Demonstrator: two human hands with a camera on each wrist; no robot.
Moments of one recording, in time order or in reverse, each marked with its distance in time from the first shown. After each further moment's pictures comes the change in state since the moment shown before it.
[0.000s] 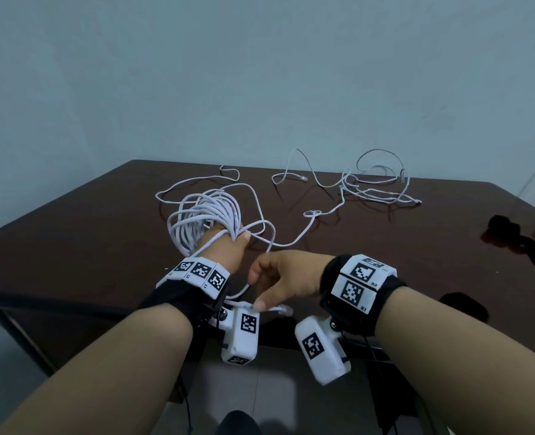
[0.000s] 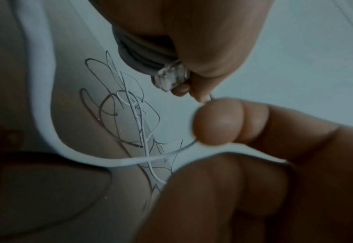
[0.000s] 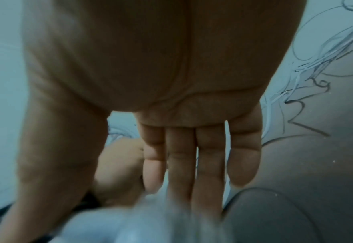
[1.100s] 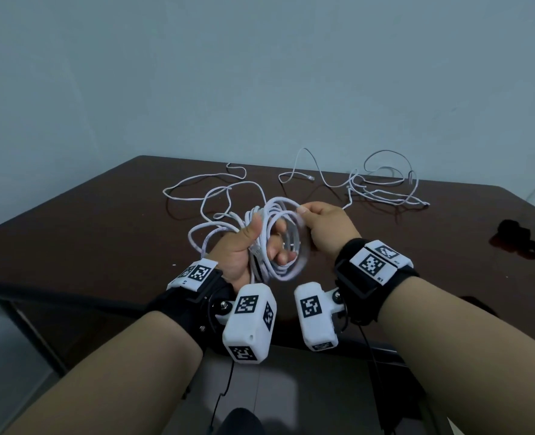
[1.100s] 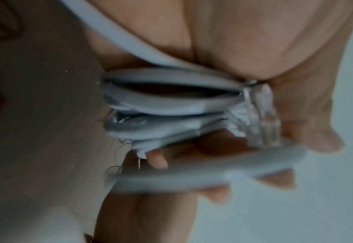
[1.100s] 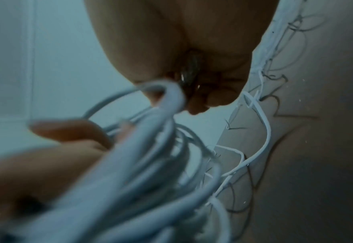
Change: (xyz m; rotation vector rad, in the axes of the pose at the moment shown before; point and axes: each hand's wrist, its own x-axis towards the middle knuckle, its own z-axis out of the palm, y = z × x) left_hand -0.029 0.014 -0.002 -1.553 -0.751 0.035; right_hand 0.013 0.001 -0.026 0.537 0.794 0.008
